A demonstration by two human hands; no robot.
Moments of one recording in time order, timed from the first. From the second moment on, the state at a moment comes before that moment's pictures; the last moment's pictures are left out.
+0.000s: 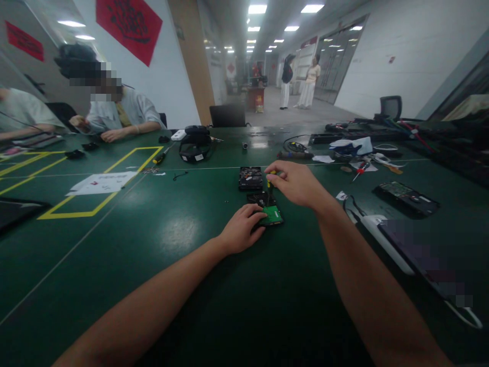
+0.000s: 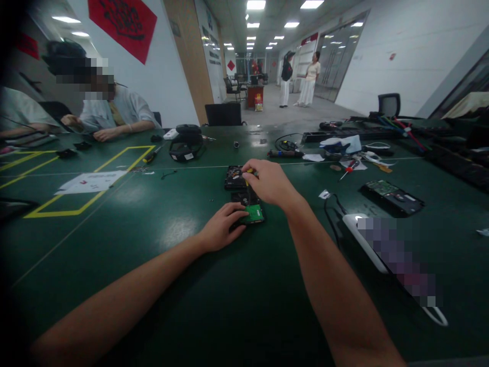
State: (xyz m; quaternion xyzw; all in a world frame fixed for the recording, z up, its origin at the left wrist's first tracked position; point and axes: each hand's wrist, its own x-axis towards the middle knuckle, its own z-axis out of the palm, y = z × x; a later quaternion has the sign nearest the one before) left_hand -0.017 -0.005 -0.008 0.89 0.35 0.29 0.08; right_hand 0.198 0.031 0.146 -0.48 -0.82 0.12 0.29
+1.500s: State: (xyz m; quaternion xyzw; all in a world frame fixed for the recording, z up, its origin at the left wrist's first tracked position) left_hand -0.016 -0.005 -0.008 0.89 0.34 0.30 0.08; right_hand 0.199 0.031 0.149 -0.48 -0.82 0.12 0.28
